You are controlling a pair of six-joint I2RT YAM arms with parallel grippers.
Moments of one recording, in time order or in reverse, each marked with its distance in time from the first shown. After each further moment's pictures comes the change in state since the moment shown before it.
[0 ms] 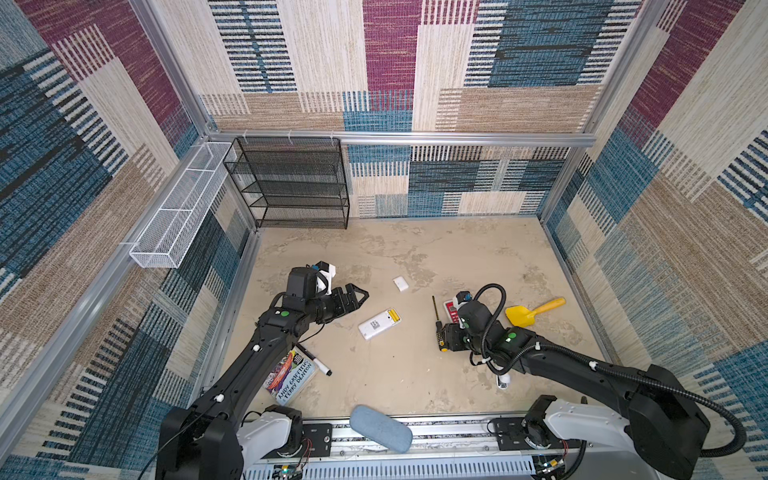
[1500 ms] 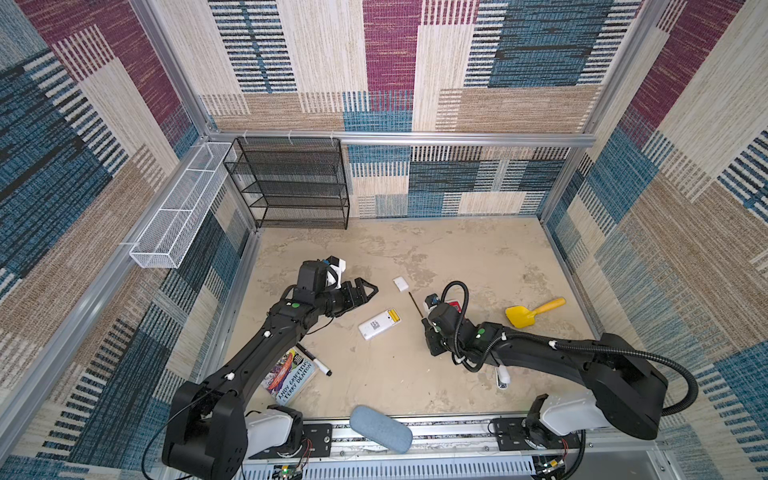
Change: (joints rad) left arm -0.065 0.102 0.053 0.095 0.021 -0.040; right arm 0.157 0.209 0.145 0.045 0.082 -0.203
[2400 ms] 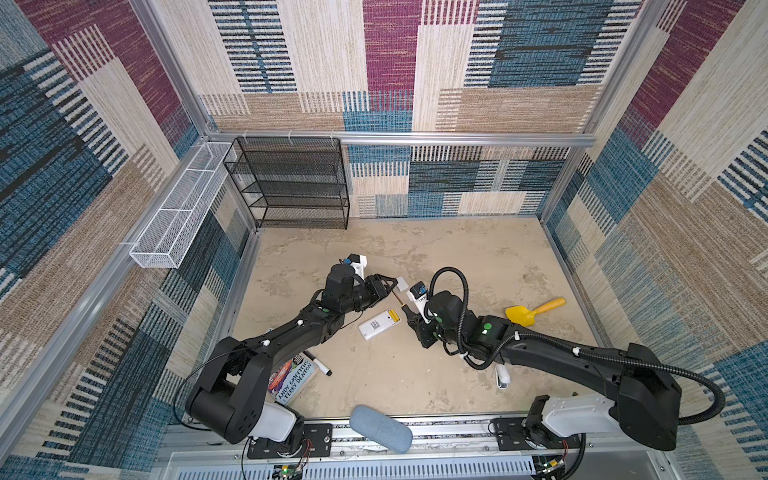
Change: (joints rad) left arm -0.164 0.215 -0.074 0.566 -0.108 -0.318; right arm 0.049 -0.070 0.129 0.007 -0.069 -0.140
